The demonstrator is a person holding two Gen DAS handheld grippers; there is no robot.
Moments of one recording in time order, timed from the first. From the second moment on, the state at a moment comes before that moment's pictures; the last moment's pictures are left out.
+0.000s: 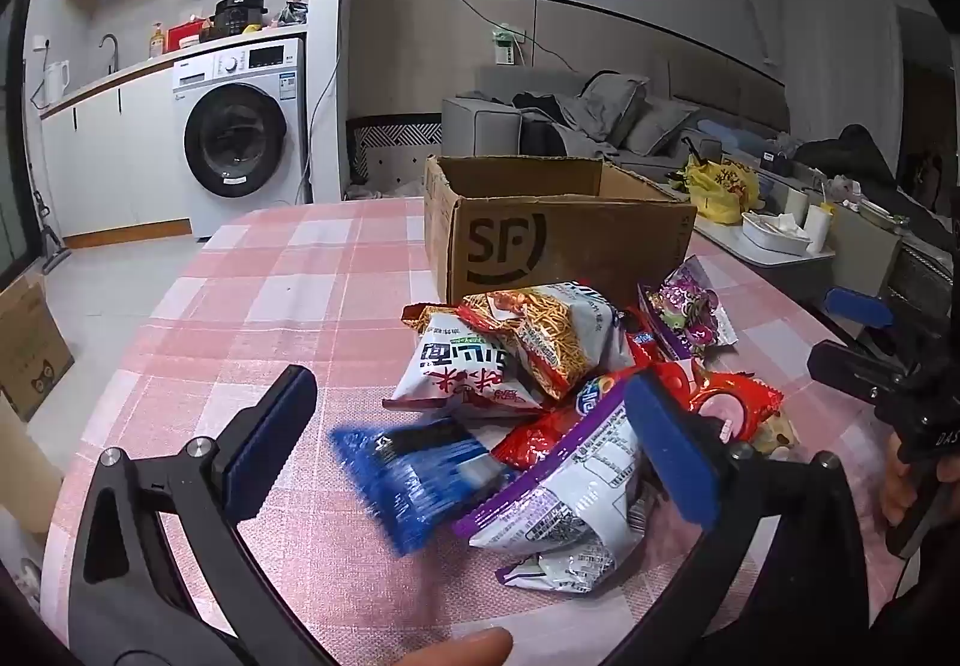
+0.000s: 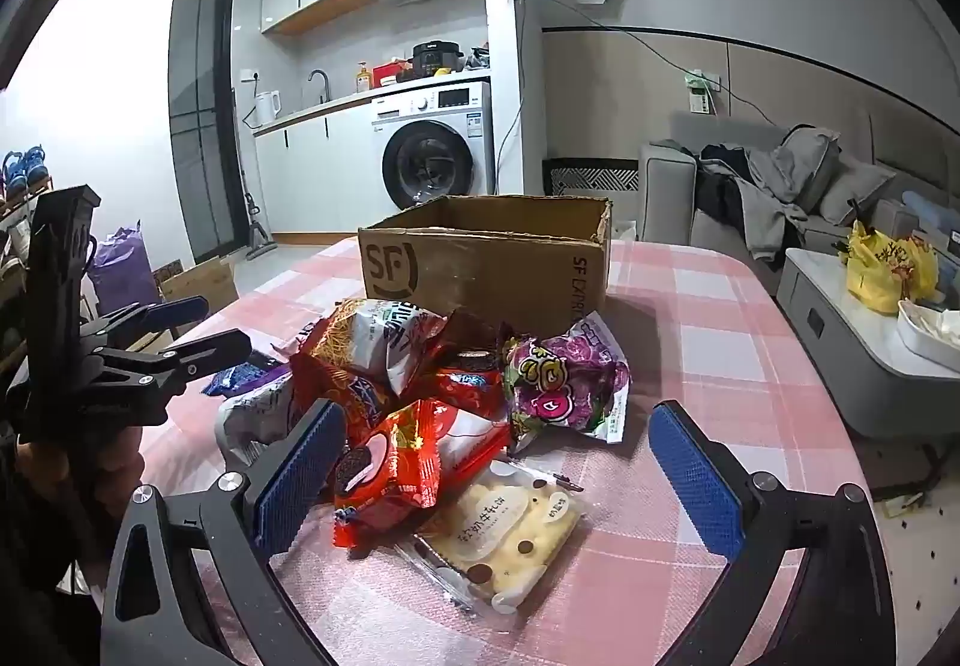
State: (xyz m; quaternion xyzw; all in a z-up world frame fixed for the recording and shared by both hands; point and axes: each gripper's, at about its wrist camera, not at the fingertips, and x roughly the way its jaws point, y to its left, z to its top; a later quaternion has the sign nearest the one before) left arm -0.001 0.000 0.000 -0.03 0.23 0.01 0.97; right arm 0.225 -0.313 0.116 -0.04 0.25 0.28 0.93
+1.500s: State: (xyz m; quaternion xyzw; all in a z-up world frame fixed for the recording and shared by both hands) left arm 0.002 0.002 0.001 -0.03 0.24 0.01 0.97; right arm 0.228 -0.309 0.111 -0.04 0.26 0.28 0.92
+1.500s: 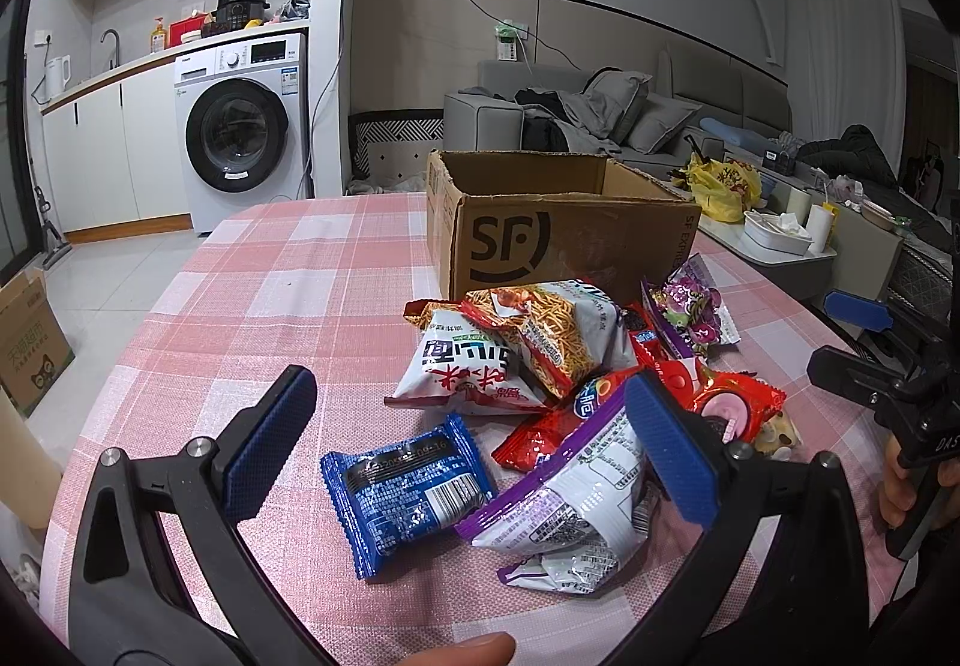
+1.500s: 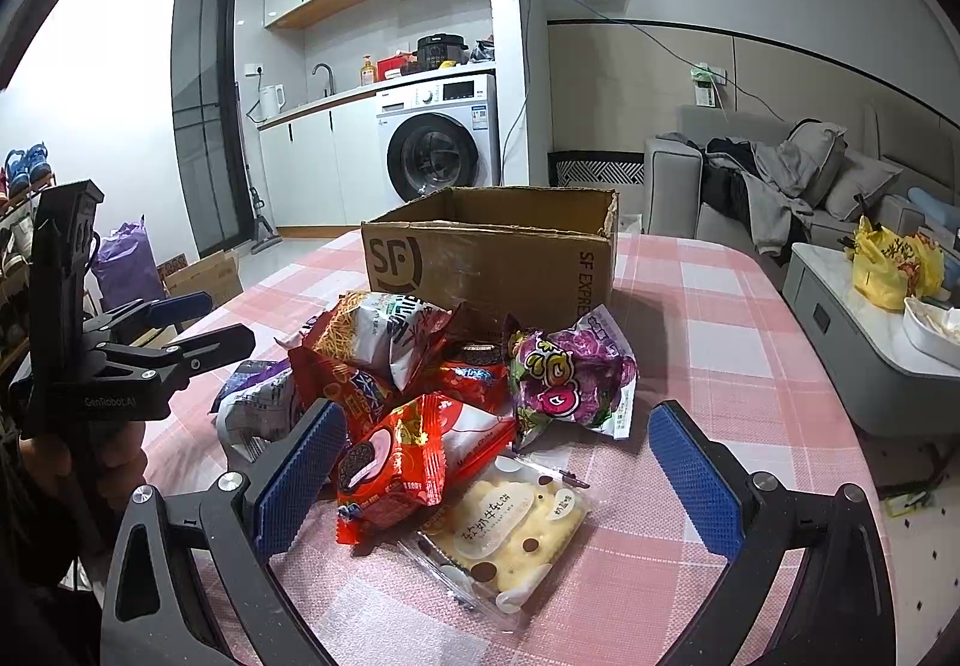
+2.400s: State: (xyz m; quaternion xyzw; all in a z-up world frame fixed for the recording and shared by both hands) left arm 0.002 0.002 0.001 -0.03 0.24 0.01 0.97; right arm 0.229 -0.310 0.109 -0.04 0.27 0.28 0.92
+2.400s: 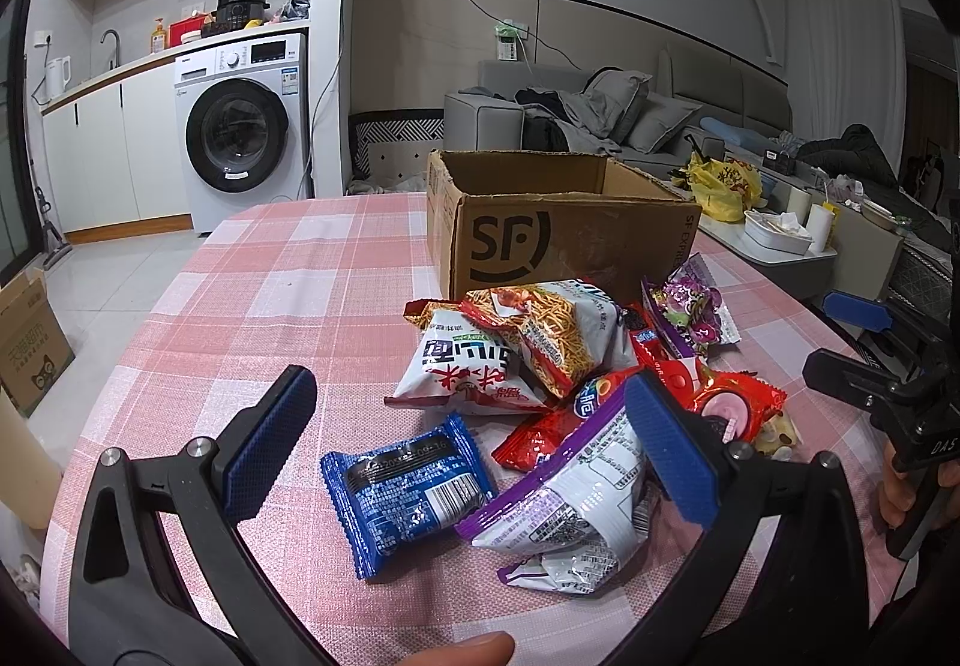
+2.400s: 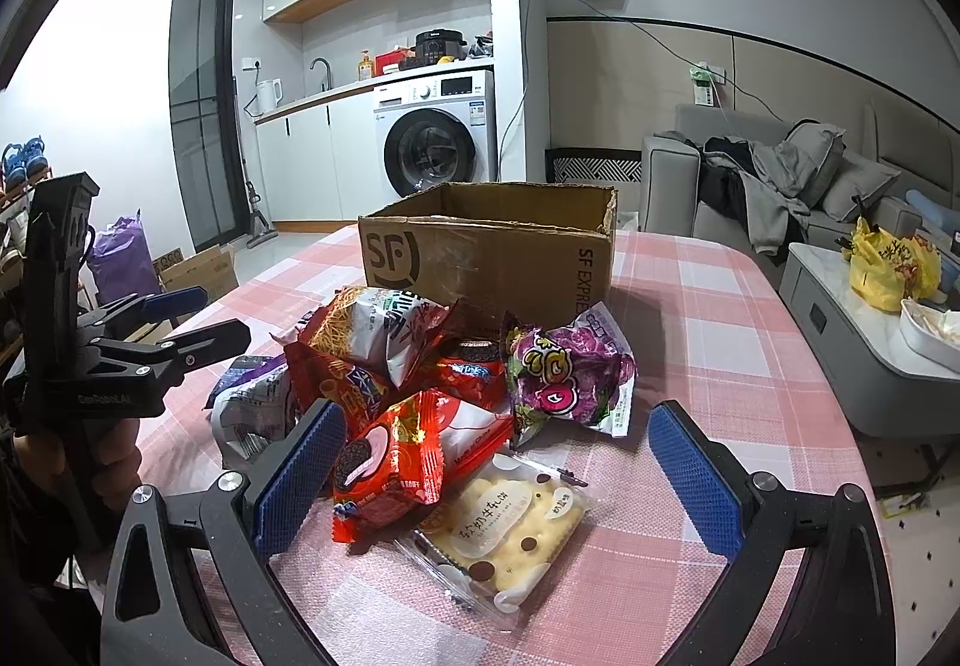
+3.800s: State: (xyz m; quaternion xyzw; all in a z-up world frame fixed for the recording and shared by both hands) left arm 0.017 -0.015 -0.014 -0.01 0.29 -0.07 0.95; right arm 0.244 -0.291 0.097 -0.07 0.35 0.29 0.89
